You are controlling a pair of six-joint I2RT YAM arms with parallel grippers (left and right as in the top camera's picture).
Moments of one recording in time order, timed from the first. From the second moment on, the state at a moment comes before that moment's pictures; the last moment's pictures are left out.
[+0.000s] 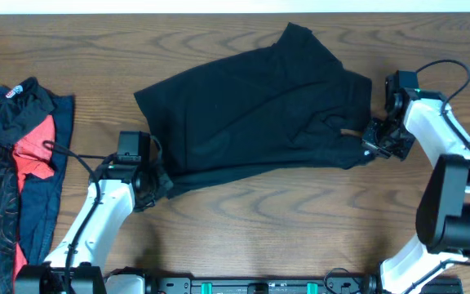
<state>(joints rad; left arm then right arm) -0.03 1.35 0.66 -0.67 0.06 -0.66 -0.10 1.85 1.23 -0.93 0.06 0.49</state>
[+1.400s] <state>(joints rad) 0.17 1.03 0.66 -0.82 0.06 -0.65 0.09 1.71 1.23 -0.94 0.13 0.42</state>
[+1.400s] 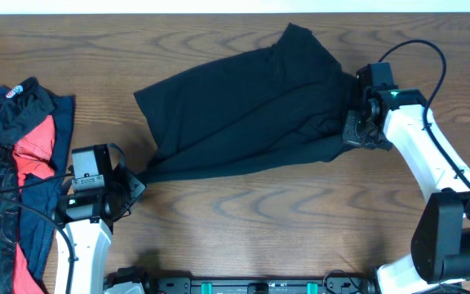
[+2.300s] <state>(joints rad) 0.17 1.28 0.66 -0.97 0.16 -0.61 0.09 1.71 0.95 -1.26 -0.01 0.69</state>
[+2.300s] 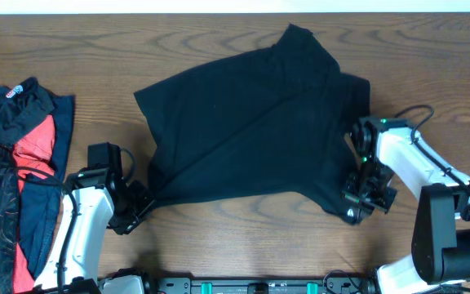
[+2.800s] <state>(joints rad) -0.18 1.28 0.66 -1.08 0.22 -0.71 0.09 1.71 0.75 -1.25 -0.15 0.71</state>
